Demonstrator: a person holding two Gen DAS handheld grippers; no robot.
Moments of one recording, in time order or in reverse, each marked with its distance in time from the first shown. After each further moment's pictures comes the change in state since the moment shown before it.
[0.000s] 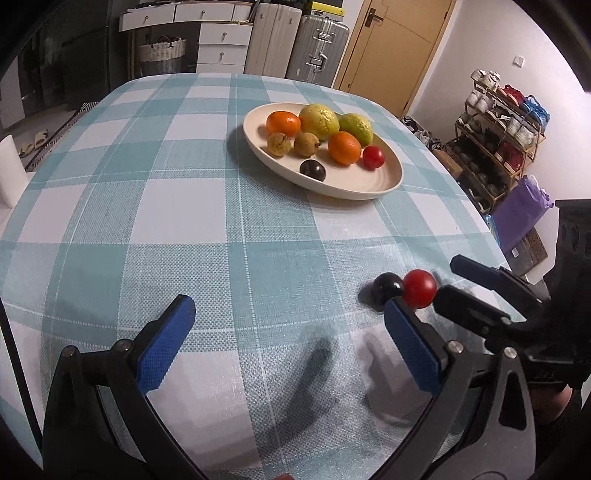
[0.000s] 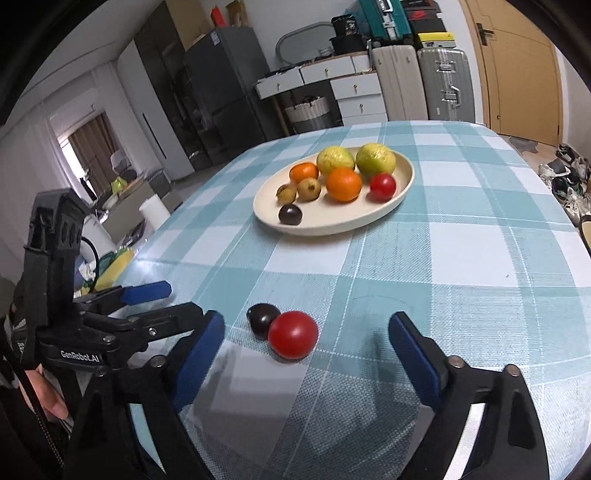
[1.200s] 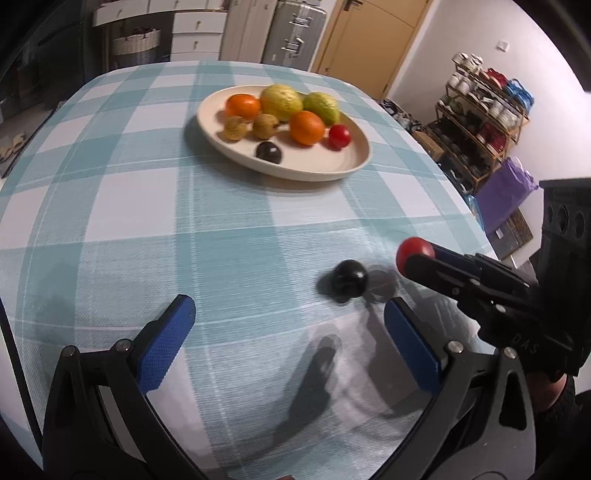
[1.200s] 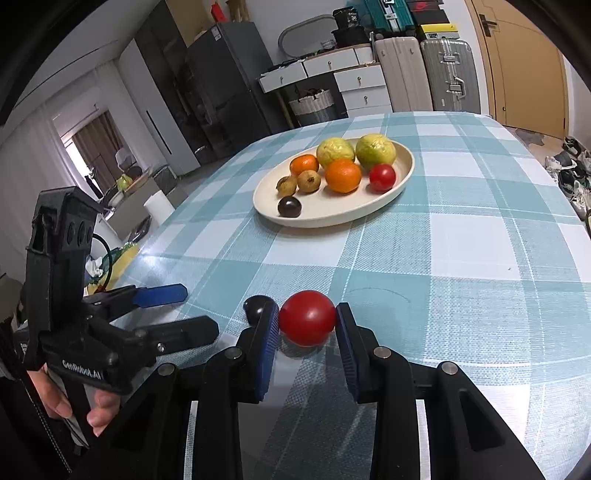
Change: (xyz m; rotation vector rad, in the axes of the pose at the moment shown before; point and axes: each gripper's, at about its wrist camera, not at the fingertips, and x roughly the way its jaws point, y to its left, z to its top) left arm 0.014 -0.029 0.000 0.059 0.065 -0.085; right arm -0.008 -0.014 -0.001 0.021 0.003 0.036
